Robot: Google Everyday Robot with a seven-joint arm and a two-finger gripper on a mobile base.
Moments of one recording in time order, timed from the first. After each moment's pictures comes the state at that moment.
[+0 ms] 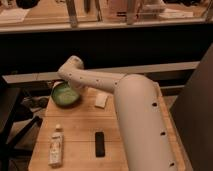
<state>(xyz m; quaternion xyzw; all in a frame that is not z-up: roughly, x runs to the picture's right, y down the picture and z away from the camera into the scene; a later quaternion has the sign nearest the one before) -0.131 0.020 0.901 -0.22 -0.10 -0.48 0.84</state>
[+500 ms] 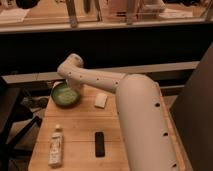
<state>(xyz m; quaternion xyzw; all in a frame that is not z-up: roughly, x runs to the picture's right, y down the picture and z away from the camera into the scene) -0.175 -0.007 0.893 -0.15 -0.15 -0.51 0.83</state>
